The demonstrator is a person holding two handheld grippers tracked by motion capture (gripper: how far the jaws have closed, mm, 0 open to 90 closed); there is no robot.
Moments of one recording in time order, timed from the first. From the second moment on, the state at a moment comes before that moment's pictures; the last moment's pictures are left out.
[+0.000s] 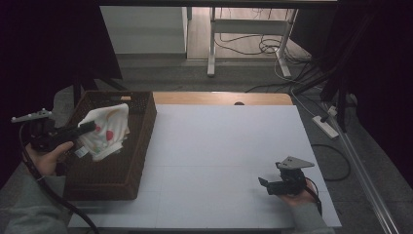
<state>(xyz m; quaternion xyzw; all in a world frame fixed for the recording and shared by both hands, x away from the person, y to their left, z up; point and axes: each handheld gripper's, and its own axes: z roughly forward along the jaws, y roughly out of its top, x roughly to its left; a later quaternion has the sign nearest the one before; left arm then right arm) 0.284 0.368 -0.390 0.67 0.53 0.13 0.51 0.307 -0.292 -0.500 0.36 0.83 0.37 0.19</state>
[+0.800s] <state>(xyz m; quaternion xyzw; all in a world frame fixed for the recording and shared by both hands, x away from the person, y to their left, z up) 0.303 0.365 -0.422 0.69 0.54 0.10 0.47 0.307 -0.292 -0.501 0.36 0.83 0.37 0.19</state>
